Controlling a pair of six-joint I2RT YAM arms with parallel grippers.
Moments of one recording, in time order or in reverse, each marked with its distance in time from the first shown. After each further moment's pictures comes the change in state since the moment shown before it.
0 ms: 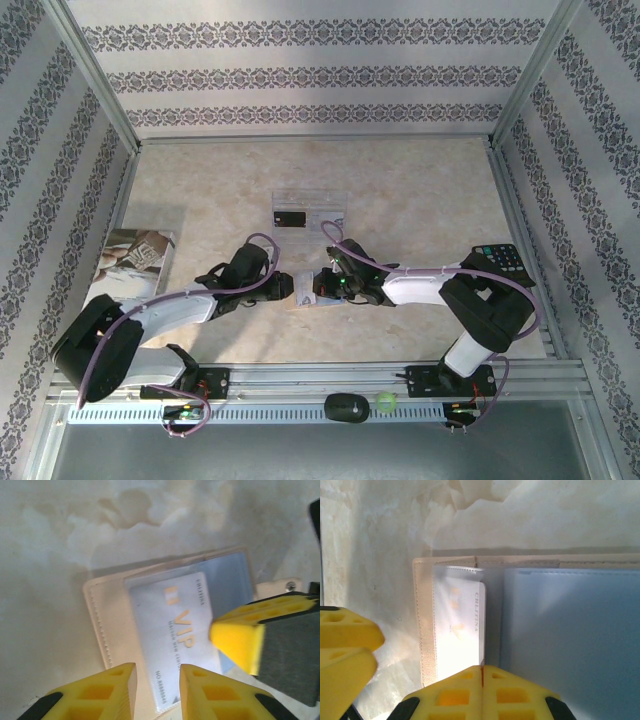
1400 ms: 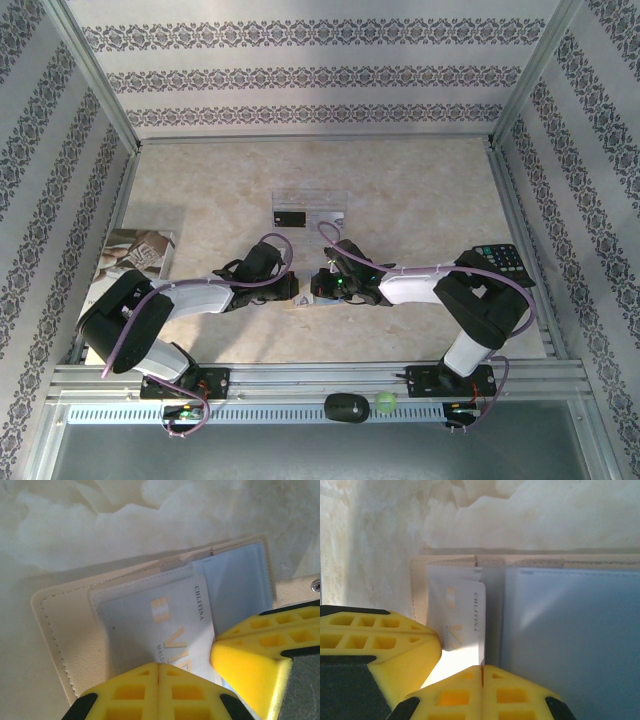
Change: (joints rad) left arm -0.026 0.200 0.055 0.082 0.027 -0.008; right arm 0.005 0.031 0.013 0.018 -0.006 0.003
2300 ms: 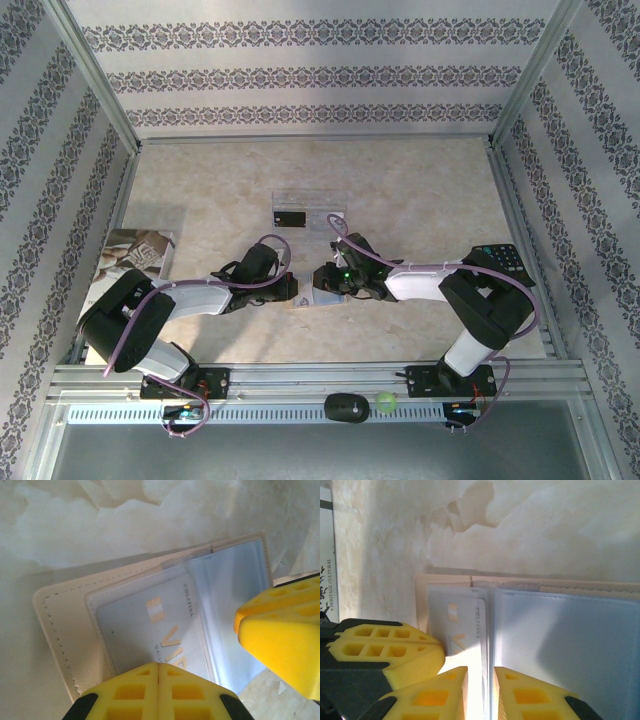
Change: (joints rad) left arm 0.022 0.005 -0.033 0.057 0.036 0.000; right arm -0.067 -0.021 -0.012 0.010 -0.075 -0.013
